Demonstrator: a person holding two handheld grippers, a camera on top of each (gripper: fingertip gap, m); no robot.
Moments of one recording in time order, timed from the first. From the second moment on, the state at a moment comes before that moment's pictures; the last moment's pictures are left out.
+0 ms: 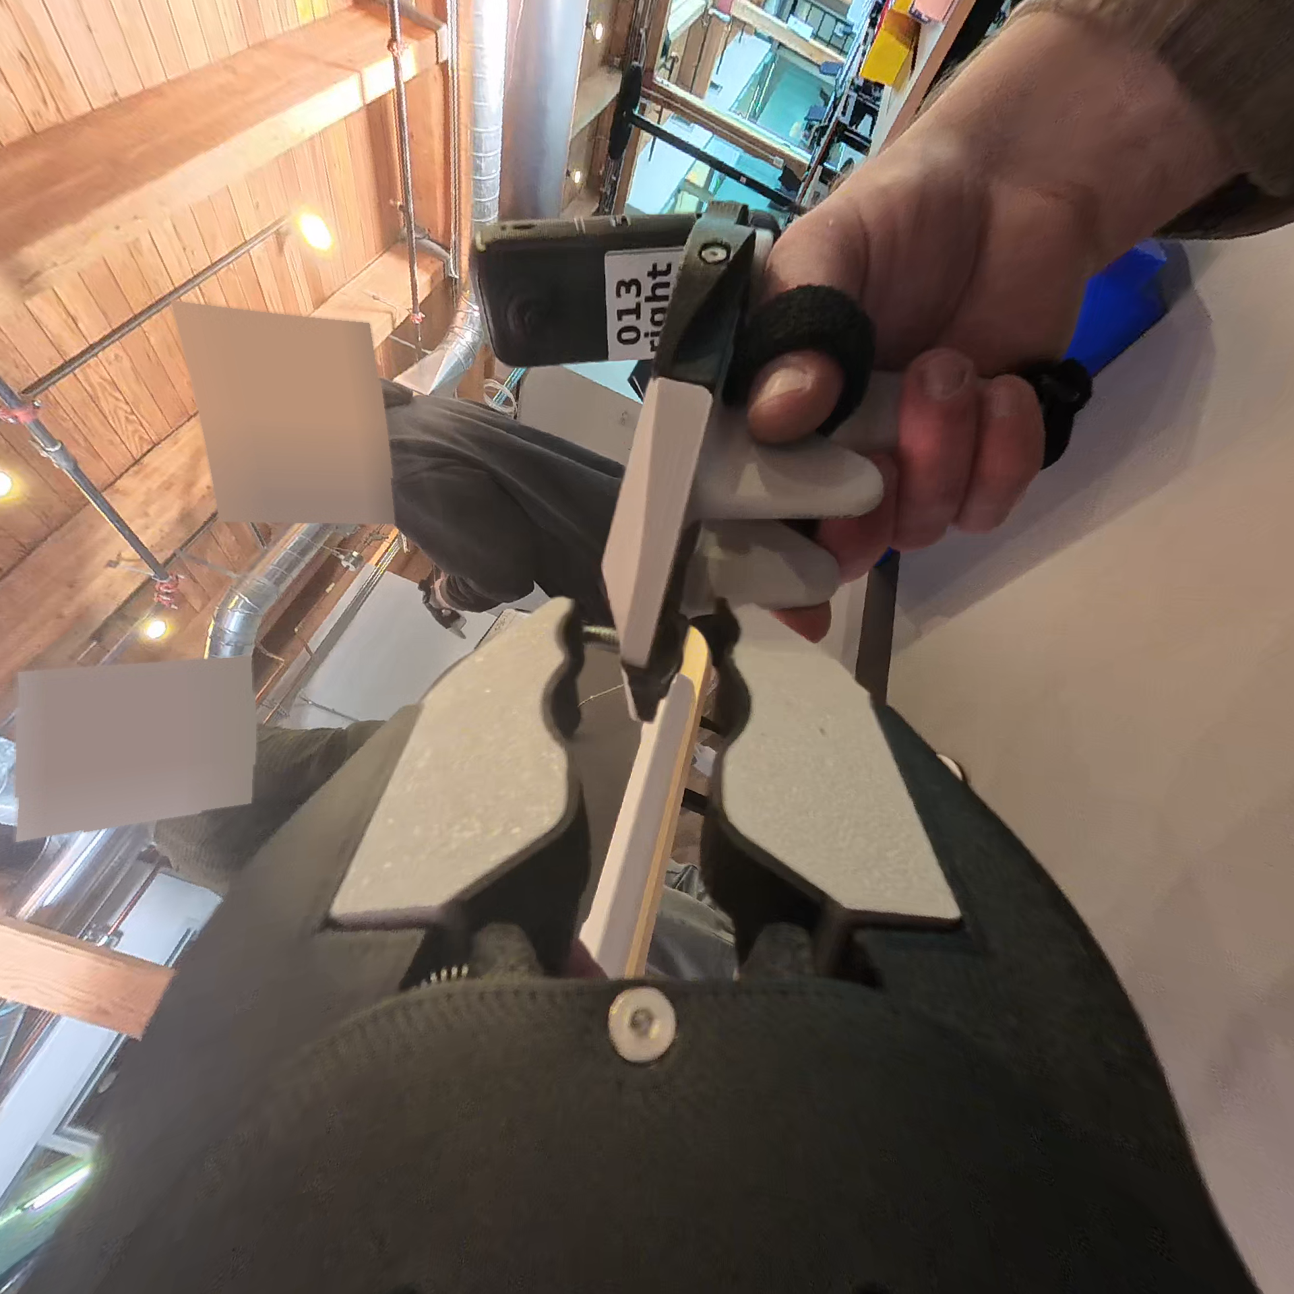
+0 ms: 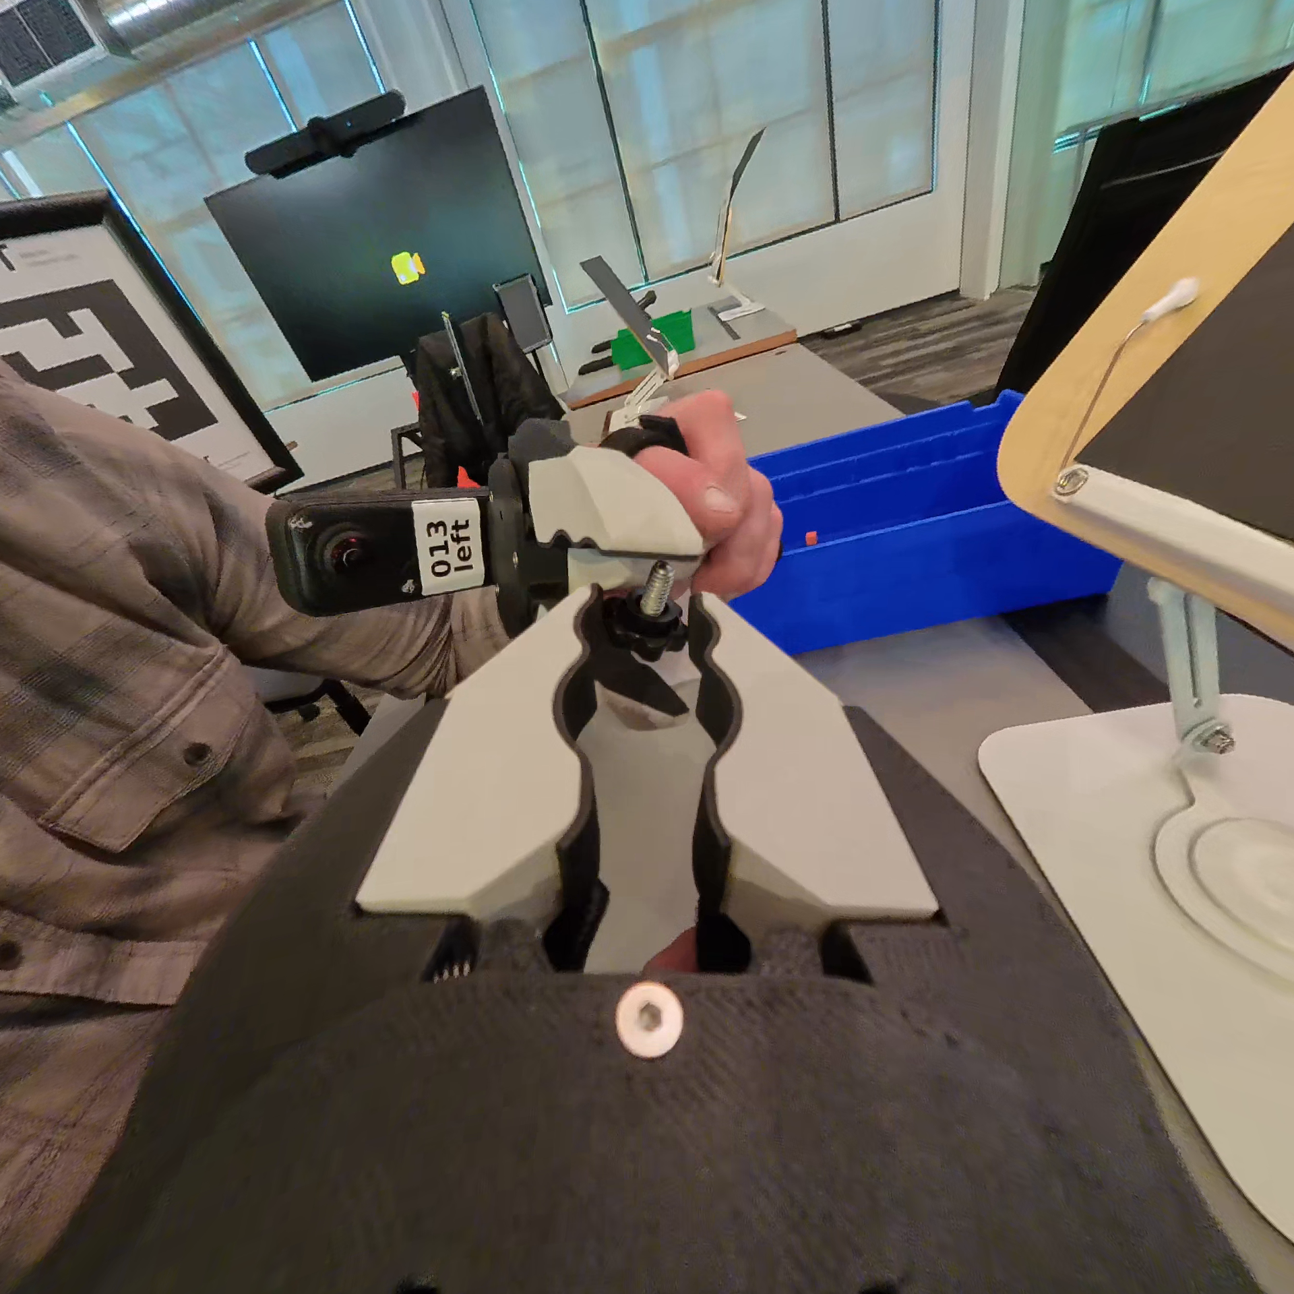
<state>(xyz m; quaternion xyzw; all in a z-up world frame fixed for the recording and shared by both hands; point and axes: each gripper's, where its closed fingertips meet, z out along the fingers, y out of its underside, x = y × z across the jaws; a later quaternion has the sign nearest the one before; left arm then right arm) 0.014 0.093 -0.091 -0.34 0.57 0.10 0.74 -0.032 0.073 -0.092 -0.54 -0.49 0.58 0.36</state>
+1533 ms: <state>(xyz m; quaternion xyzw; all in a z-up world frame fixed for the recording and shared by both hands) -0.011 0.106 -0.051 -0.52 0.38 -0.29 0.70 -0.007 0.105 -0.041 -0.46 -0.40 0.56 0.55</state>
